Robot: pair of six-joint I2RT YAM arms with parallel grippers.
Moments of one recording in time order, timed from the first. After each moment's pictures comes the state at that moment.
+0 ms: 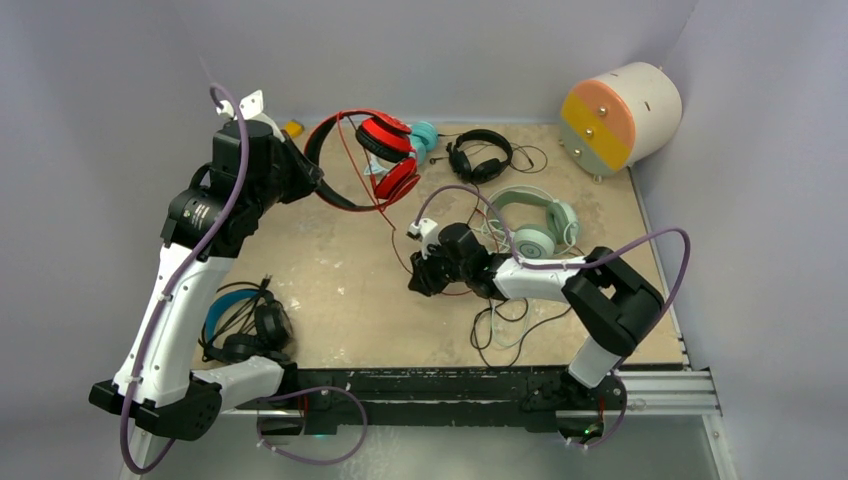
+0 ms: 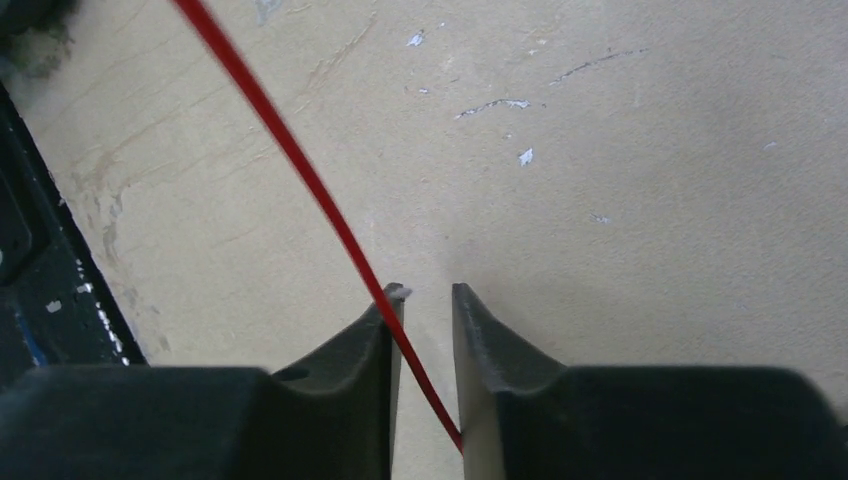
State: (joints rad) left arm -0.37 1.16 1.64 -0.96 -0.17 -0.64; right arm 0.82 1.67 0.80 0.22 -0.31 0.18
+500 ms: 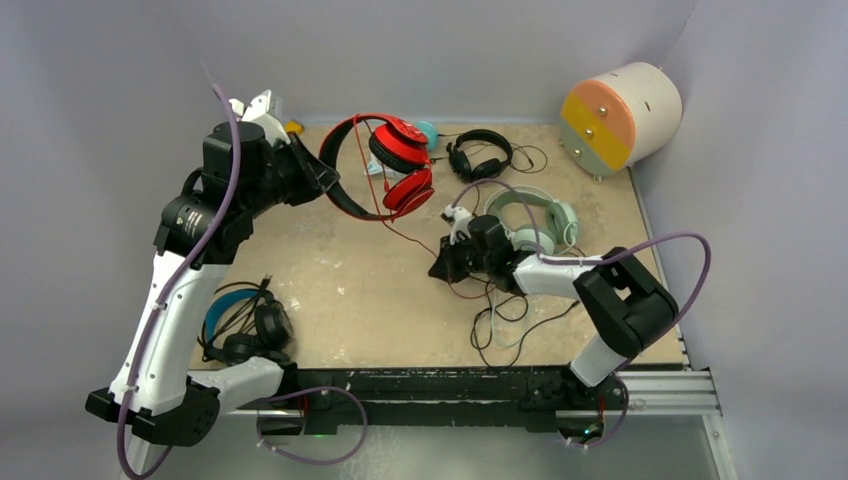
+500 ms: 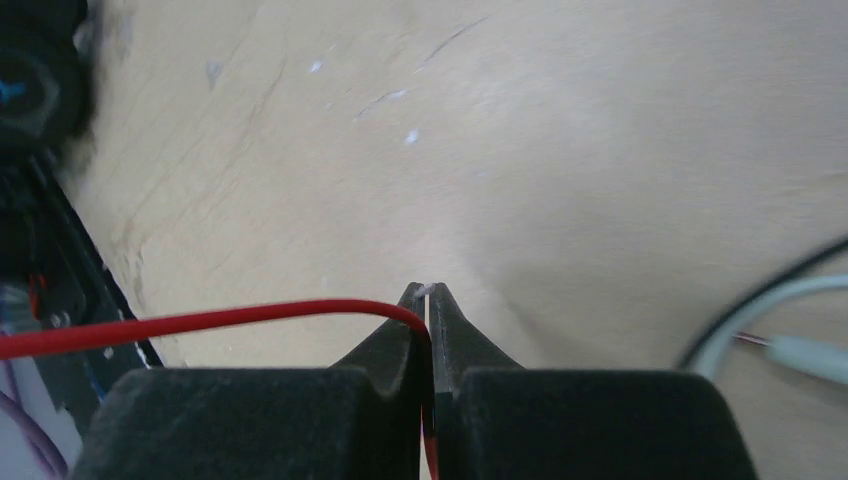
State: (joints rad) left arm -0.37 1.14 1.64 -0.93 0.01 -0.64; right arm 0.70 1.63 0.70 0.29 -0.36 0.35
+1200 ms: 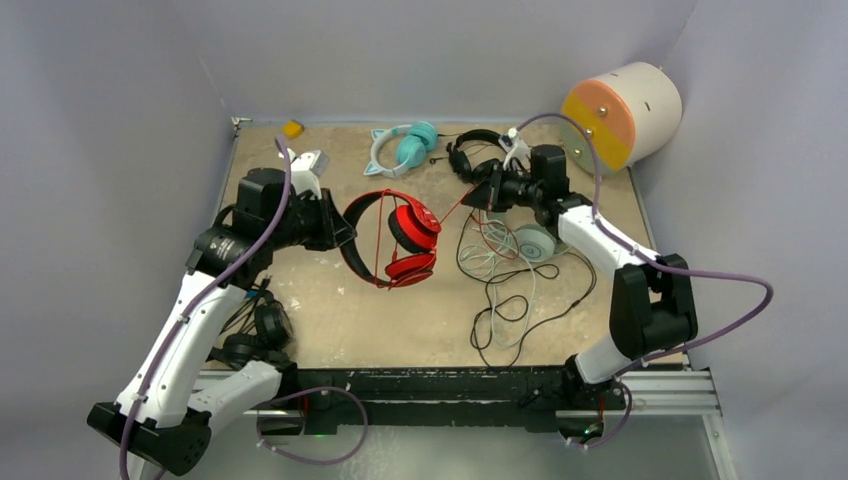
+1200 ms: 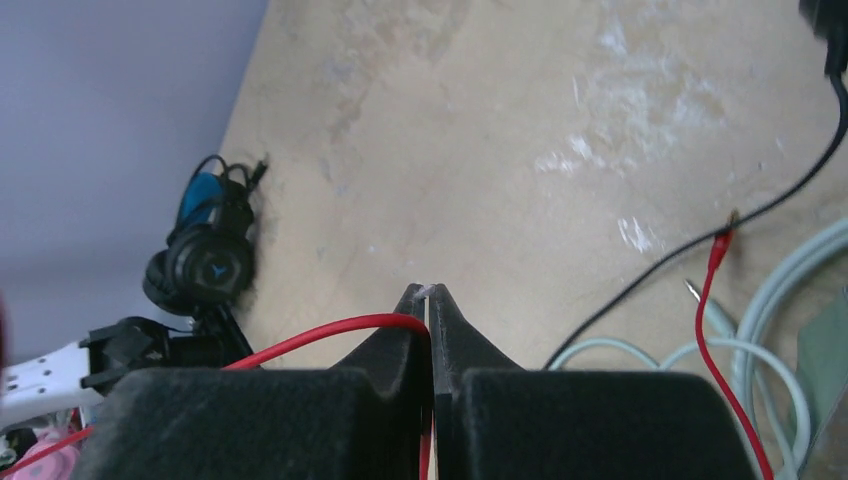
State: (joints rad) left arm -0.37 0.99 1.24 -0.83 0.33 -0.43; right arm 0.27 1.56 1.02 0.02 -0.67 0.46
